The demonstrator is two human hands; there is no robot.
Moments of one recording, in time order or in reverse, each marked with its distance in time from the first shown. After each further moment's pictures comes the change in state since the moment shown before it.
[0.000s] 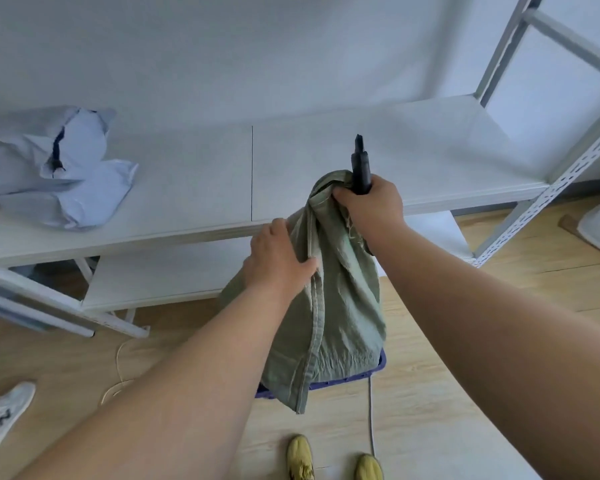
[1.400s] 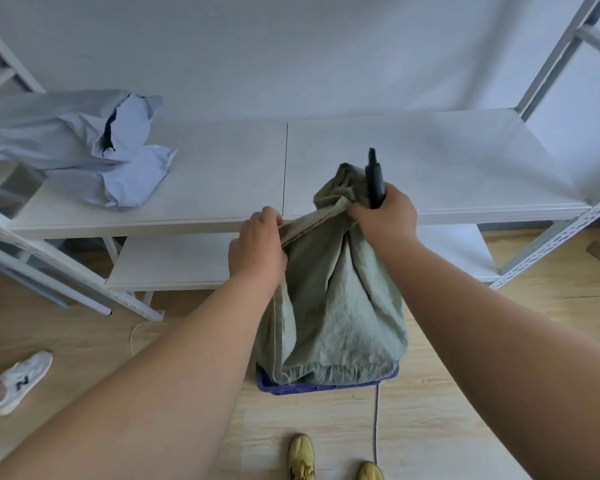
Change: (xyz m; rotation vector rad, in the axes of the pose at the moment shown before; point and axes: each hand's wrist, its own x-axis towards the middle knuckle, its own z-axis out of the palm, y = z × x) left_hand 0.000 -0.055 -0.040 0.058 0.177 0.010; right_hand -0.017 0.000 0.038 -0.108 -0.020 -0.096
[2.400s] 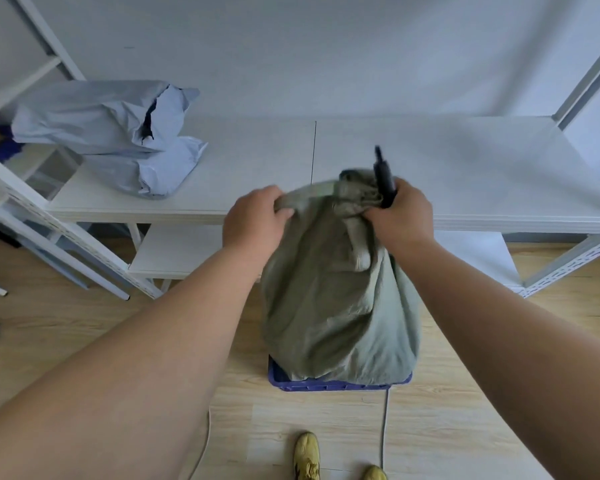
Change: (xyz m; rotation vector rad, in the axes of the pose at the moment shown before) left_hand 0.015 -0.039 -0.045 -0.109 0.058 0.048; right_hand -0.012 -0.016 0.020 -0.160 -0.024 -0.140
